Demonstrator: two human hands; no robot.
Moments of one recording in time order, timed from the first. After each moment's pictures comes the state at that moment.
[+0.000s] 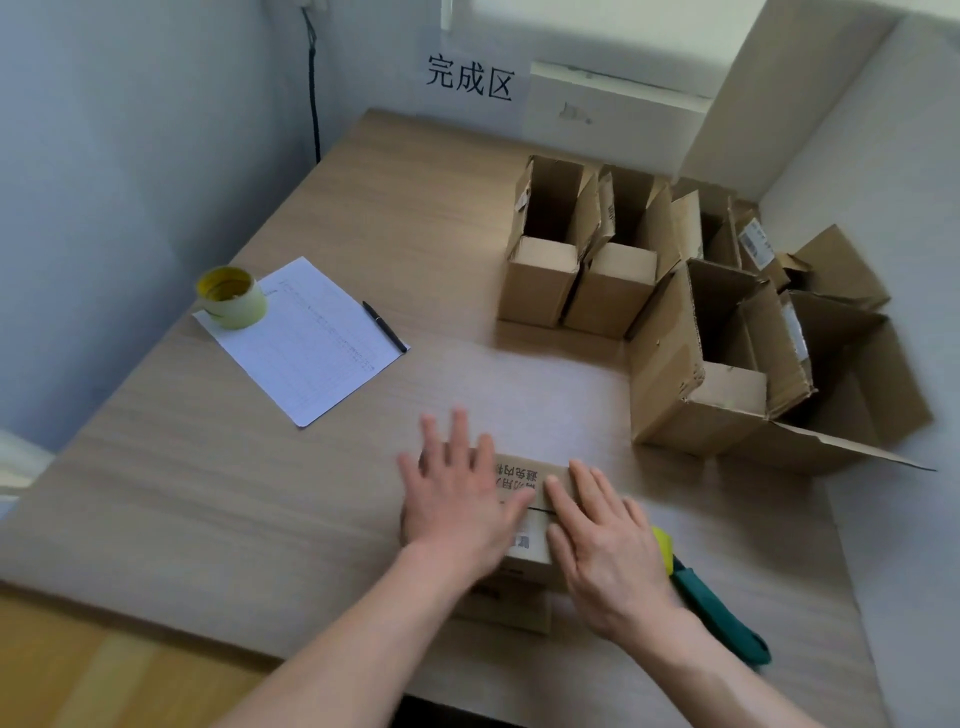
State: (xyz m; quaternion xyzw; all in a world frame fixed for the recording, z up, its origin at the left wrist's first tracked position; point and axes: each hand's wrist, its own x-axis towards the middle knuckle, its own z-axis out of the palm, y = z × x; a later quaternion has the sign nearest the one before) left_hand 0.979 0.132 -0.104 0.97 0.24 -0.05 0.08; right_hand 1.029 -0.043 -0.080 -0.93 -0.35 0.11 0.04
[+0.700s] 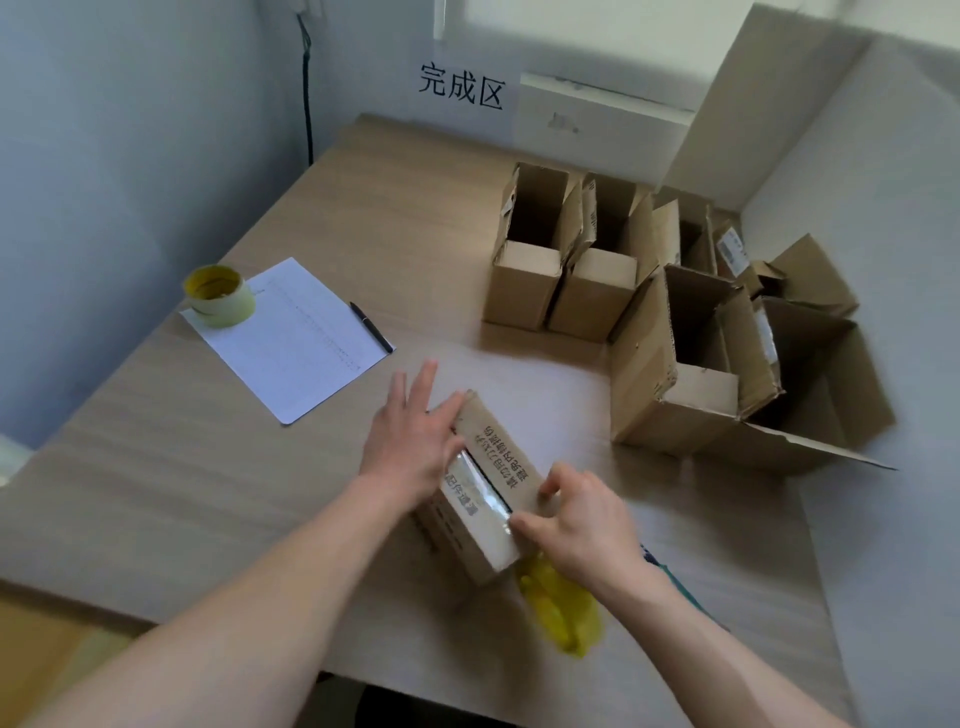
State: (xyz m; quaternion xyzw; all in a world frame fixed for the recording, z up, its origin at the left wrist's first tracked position) left_hand 1.002 0.193 -0.098 0.97 0.18 0.06 0.17; right_hand 1.048 -0.023 -0.067 -0.96 -0.18 0.16 0.14
